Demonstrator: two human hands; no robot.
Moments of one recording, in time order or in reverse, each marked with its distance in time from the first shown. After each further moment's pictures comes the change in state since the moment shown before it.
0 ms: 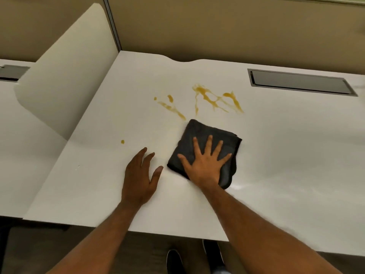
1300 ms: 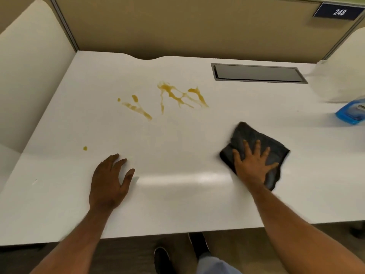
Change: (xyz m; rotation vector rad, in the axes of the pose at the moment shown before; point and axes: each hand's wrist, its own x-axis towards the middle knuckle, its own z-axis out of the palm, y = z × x) left_hand 0.003 0.015 -0.001 0.118 -0.090 -0.003; right_hand -0.007 0.230 -0.034 0.073 0.068 0.460
